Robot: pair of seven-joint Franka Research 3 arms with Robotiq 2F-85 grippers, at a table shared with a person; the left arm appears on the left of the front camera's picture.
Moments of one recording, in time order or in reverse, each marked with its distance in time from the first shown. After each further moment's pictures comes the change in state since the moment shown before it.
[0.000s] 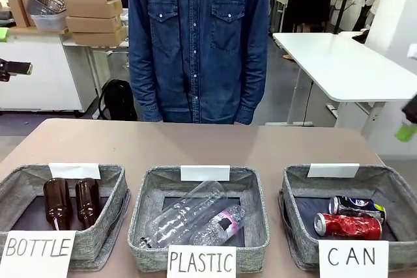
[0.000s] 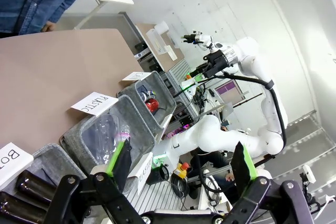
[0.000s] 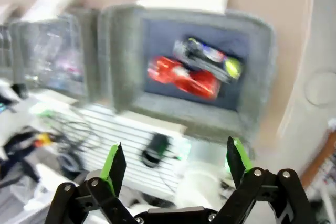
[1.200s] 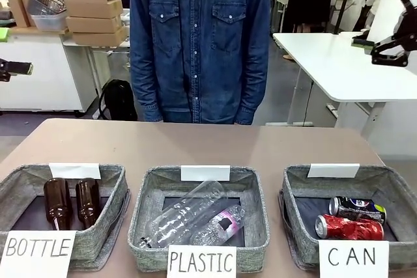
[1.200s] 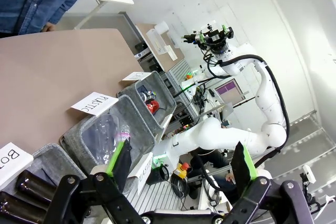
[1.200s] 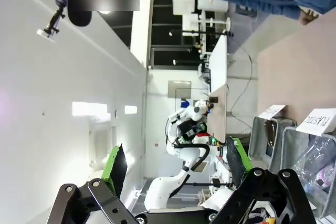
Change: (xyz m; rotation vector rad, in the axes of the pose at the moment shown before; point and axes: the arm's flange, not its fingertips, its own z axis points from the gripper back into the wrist) left arm 0.000 0.000 0.000 0.000 0.000 0.001; right arm 0.066 0.003 0.011 1.192 -0.439 -0.318
